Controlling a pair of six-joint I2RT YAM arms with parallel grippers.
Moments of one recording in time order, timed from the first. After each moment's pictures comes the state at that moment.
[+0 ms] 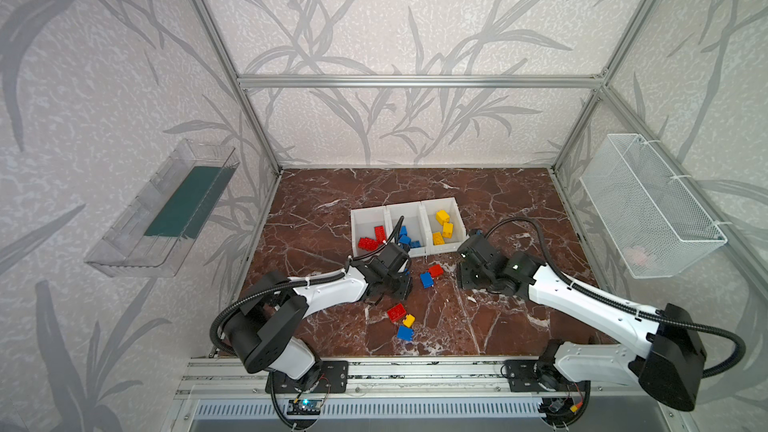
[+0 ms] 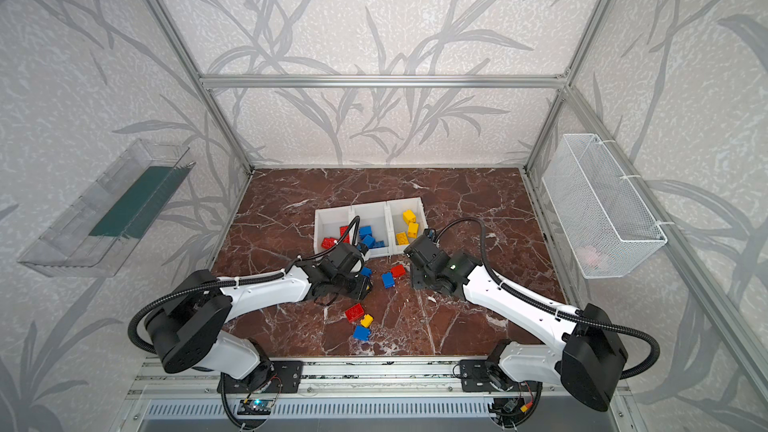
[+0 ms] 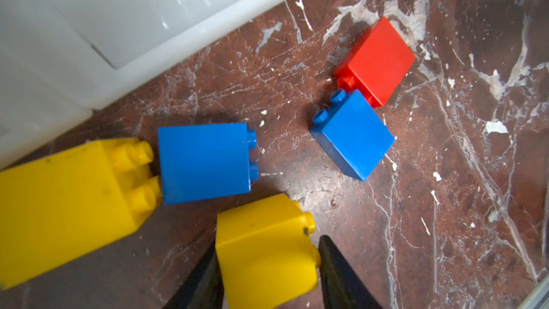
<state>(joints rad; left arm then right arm) -0.77 1.52 0.73 -0.25 0.08 -0.39 0.81 1.24 0.89 -0.74 0.23 0.73</state>
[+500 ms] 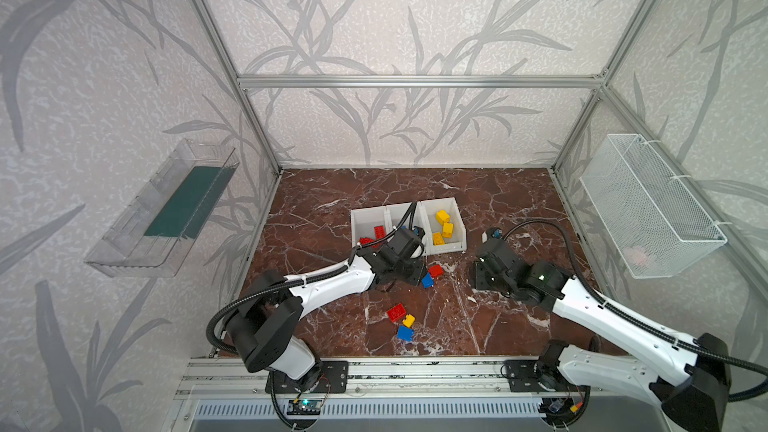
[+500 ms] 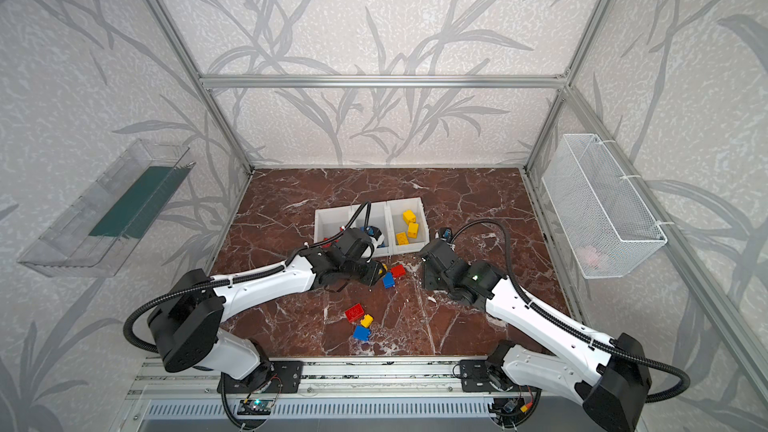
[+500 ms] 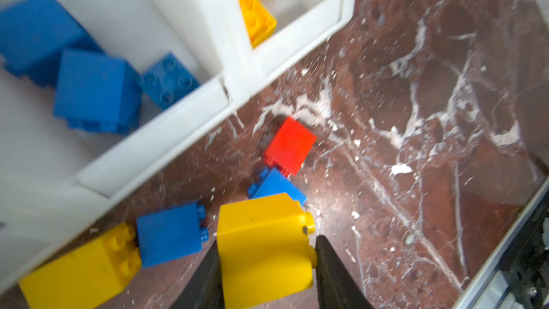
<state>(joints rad) -0.80 1.53 0.96 -0.31 0.08 -0.35 0.79 1.05 0.85 -0.80 0.30 0.73</state>
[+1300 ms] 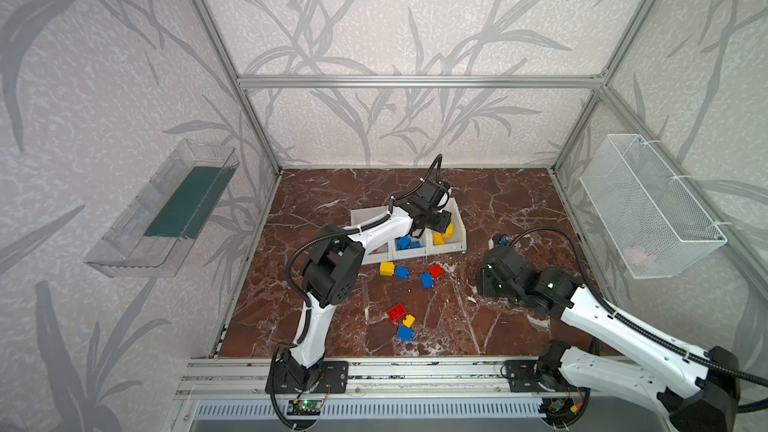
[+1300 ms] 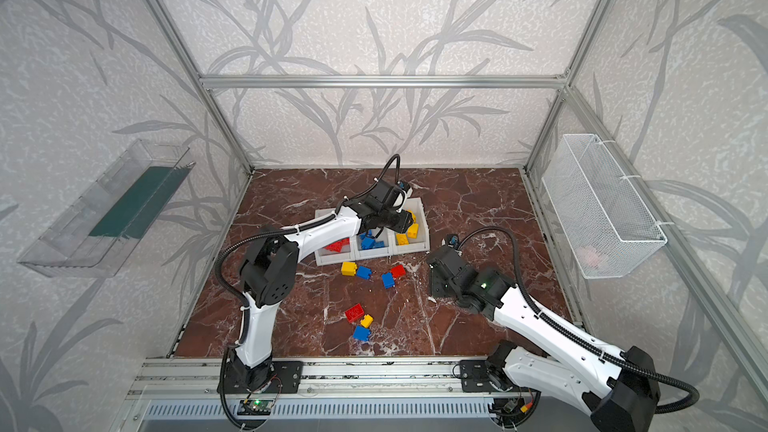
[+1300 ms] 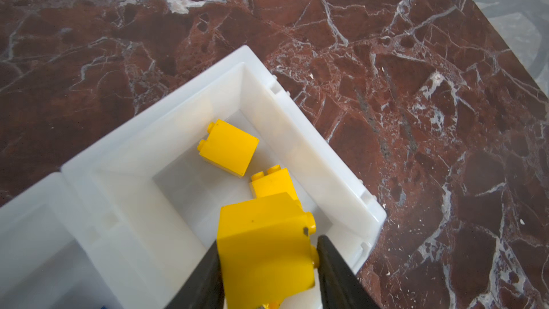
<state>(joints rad) -0.69 2.09 1.66 -0.39 0.07 -0.21 0.78 0.99 0.79 -0.83 0.28 0.72</state>
